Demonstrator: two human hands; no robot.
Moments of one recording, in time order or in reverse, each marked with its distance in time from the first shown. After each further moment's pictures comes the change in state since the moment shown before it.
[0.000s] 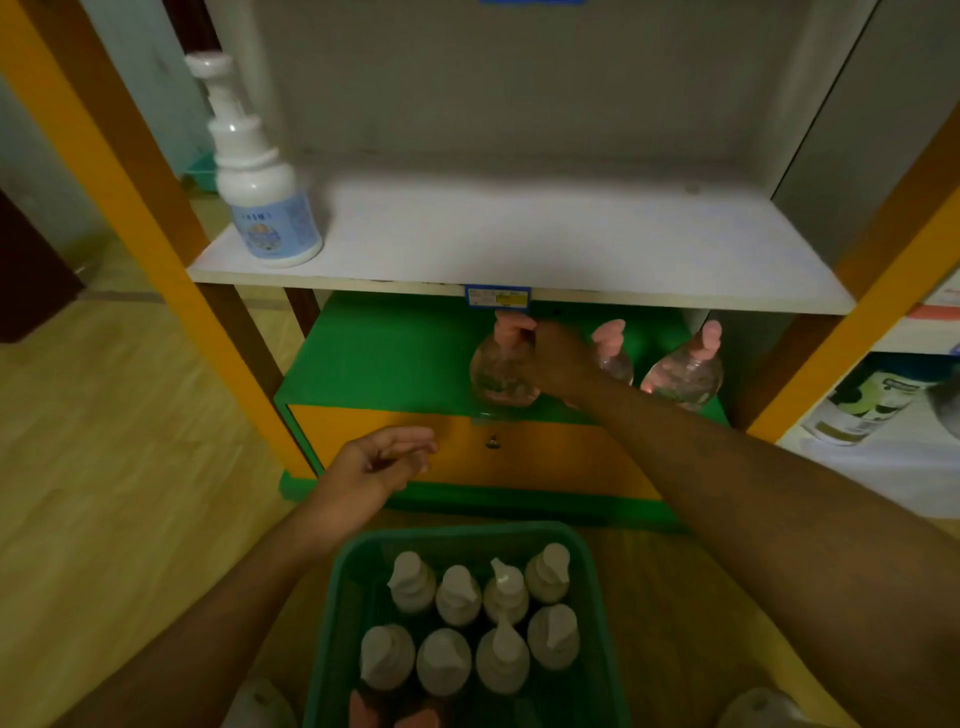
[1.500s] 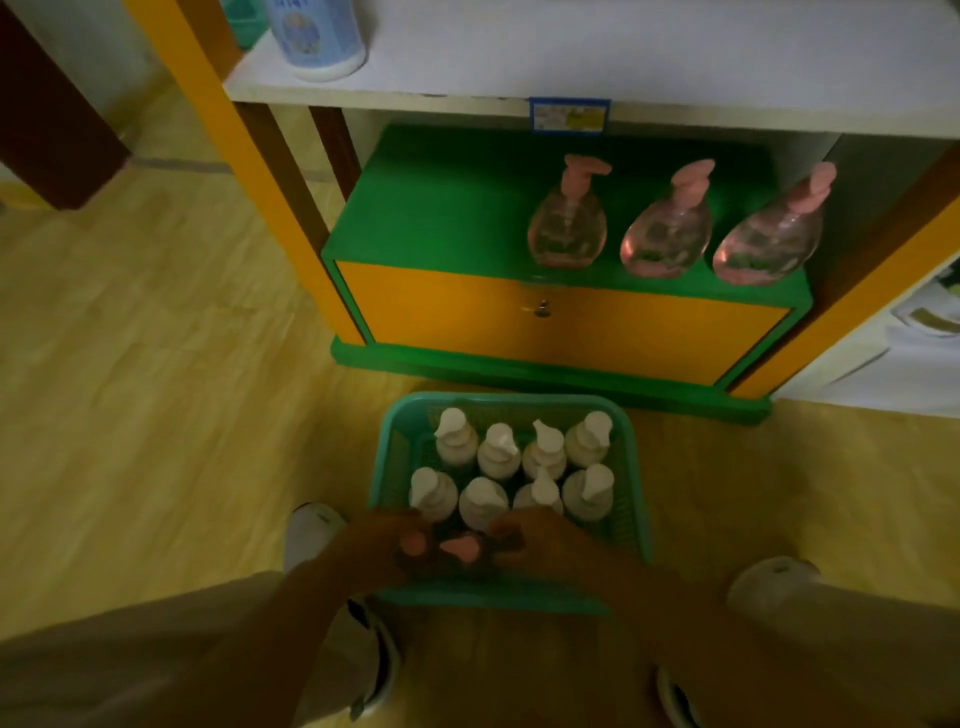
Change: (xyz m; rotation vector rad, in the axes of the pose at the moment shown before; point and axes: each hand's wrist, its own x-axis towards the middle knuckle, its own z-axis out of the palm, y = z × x) left_hand -0.119 -0.202 0.007 0.768 -0.420 -0.360; right_hand -0.232 0.097 0.191 -0.098 -0.768 0.060
